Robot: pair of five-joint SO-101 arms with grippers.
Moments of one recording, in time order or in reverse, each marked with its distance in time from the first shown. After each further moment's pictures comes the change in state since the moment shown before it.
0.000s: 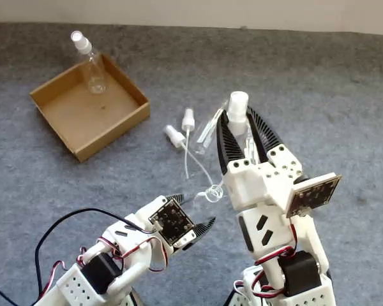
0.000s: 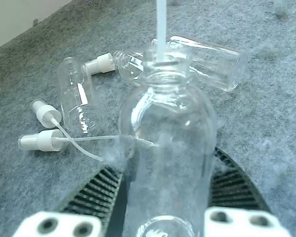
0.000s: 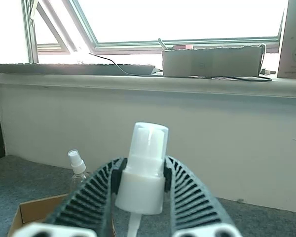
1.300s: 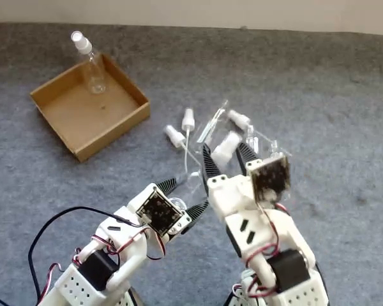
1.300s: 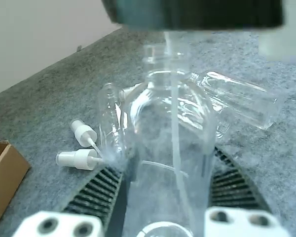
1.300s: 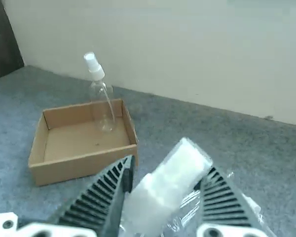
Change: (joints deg) left arm -7.0 0.0 0.0 -7.9 0.0; right arm -5.6 -6.7 8.5 14.8 0.1
